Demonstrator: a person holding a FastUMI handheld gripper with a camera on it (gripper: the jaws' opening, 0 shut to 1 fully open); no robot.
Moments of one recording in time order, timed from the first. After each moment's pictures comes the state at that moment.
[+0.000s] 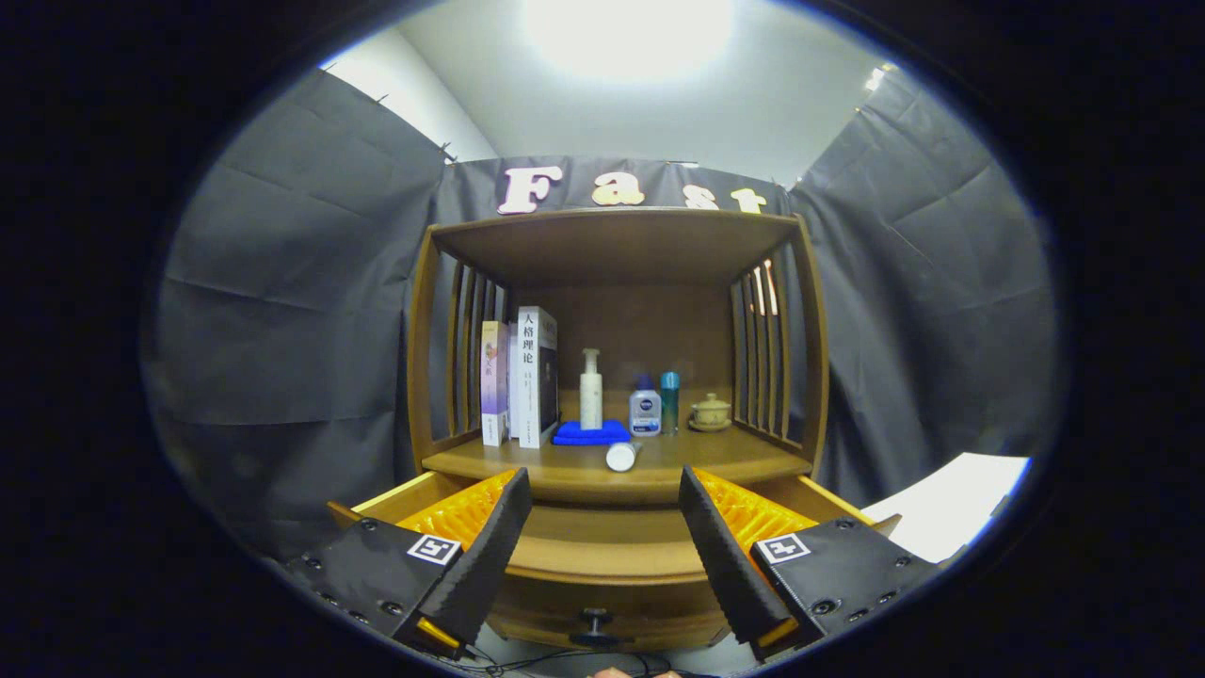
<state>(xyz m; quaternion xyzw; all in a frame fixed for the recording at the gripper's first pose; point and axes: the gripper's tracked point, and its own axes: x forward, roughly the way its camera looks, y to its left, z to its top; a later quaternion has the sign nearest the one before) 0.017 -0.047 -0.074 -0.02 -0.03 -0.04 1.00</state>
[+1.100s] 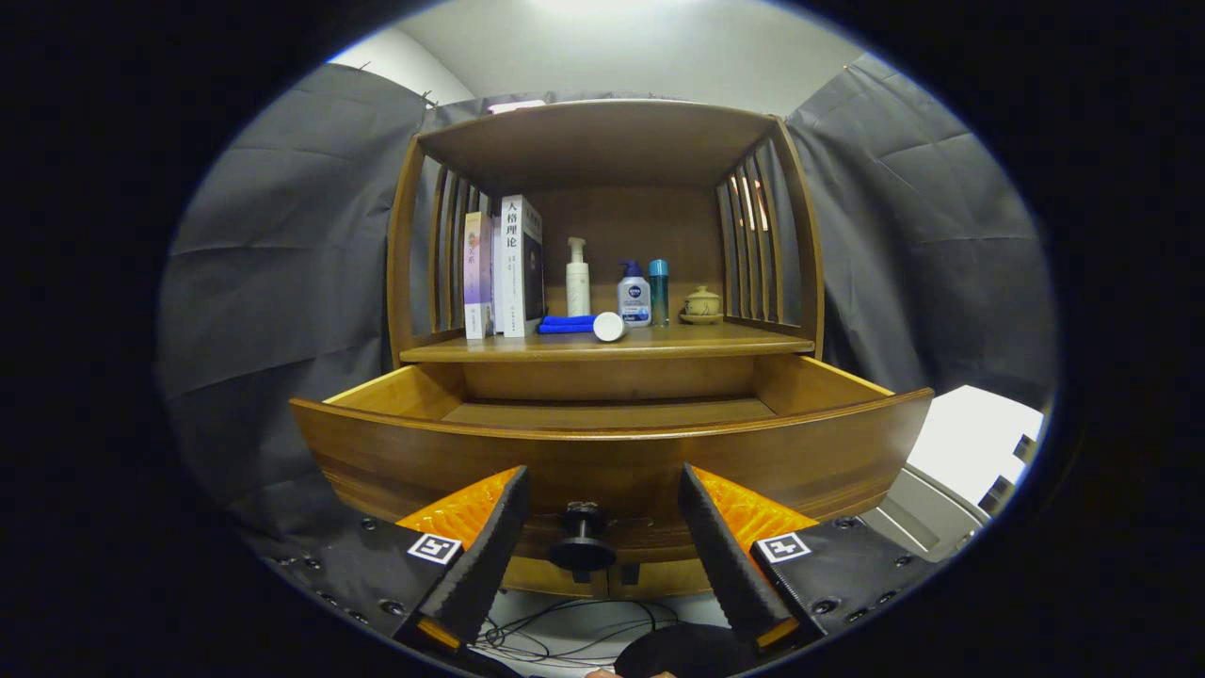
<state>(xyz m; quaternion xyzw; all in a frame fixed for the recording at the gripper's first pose) 0.017 -0.044 -0.203 -0.02 0.08 -0.06 0.99</state>
